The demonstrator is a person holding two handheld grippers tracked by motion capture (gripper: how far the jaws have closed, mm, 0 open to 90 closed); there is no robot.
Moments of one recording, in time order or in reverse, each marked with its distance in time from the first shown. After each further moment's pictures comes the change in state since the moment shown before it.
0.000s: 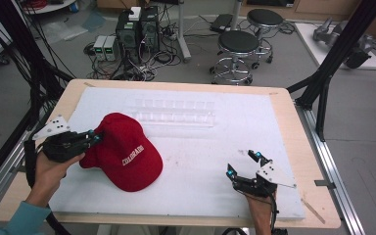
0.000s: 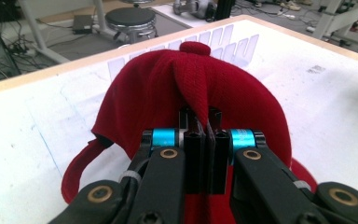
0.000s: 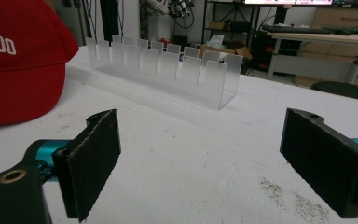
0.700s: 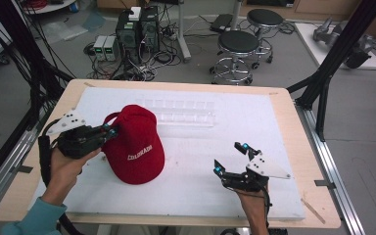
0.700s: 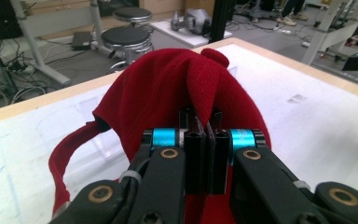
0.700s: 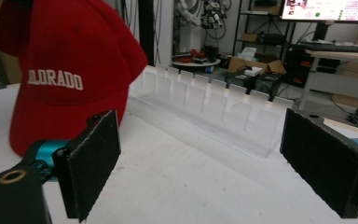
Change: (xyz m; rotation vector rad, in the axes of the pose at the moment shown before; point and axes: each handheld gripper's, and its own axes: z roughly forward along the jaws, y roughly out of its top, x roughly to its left) left arm -0.042 0.036 0.015 -0.056 -0.006 0.001; right arm 0.030 0.050 0.012 -0.031 0.138 -0.022
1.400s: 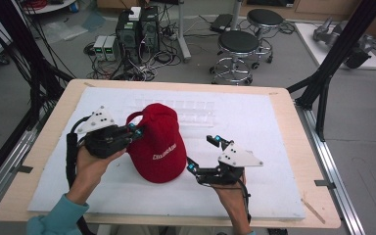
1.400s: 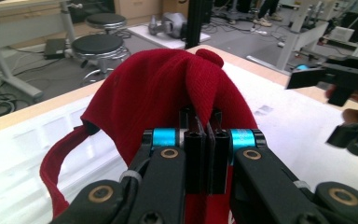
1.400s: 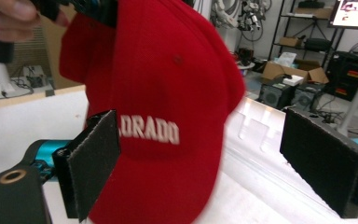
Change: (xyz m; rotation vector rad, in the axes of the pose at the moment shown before) left arm -0.049 0.020 0.038 -0.006 -0.090 0.026; right arm 0.042 0.035 0.044 0.010 0.138 -0.035
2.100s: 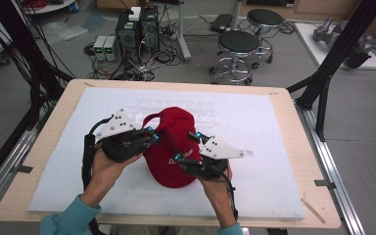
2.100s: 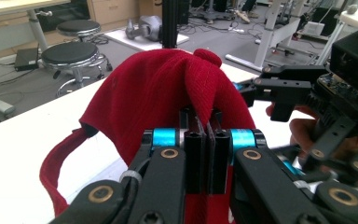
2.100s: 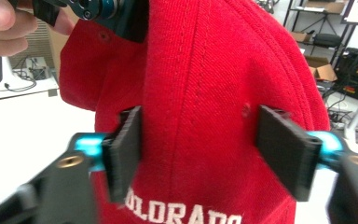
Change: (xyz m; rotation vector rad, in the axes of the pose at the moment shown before) left arm -0.030 0.010 0.018 -0.004 -0.076 0.047; right arm 0.016 0.017 0.033 0.036 0.016 -0.021
